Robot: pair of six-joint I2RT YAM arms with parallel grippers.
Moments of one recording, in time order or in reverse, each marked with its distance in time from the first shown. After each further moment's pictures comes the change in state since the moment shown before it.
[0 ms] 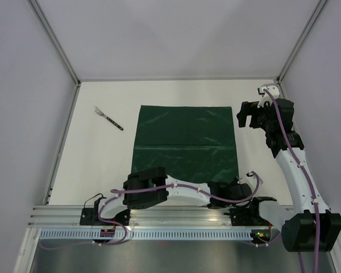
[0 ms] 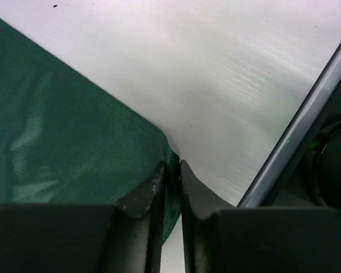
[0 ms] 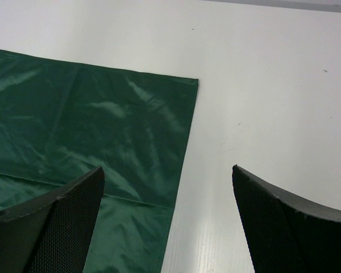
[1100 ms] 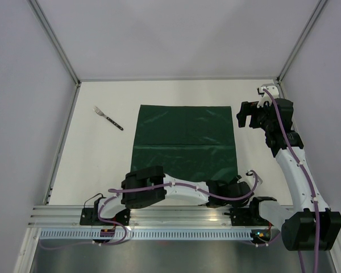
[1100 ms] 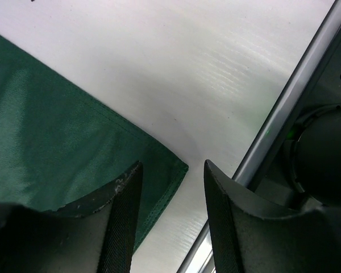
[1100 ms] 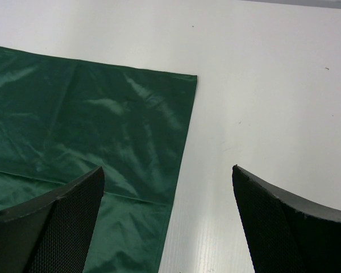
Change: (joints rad) left arm 0.010 -0.026 -0.021 0.009 0.079 -0.031; right arm 0.000 0.010 0.000 0.000 0.001 0.000
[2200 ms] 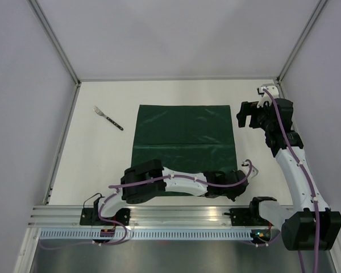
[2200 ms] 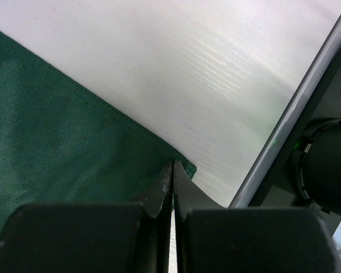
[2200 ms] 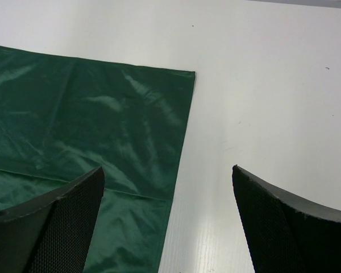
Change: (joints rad) left arm 0.079 0.000 0.000 -0.003 0.160 -0.076; right arm 0.000 0.002 0.000 0.000 0.000 0.000
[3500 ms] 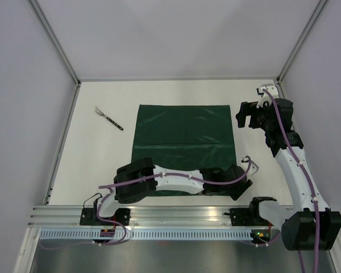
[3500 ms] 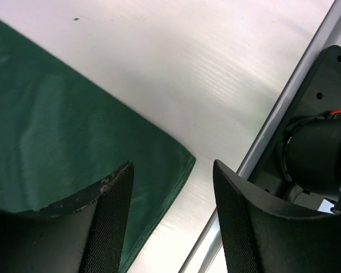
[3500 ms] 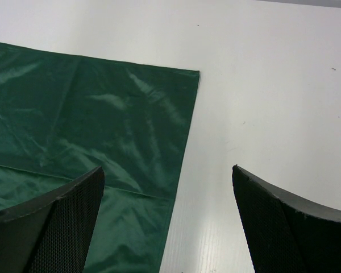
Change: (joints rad) left arm 0.010 -0.106 -0.029 -0.041 -0.029 0.037; right arm 0.000 0.000 0.000 -0.002 -0.018 0.000
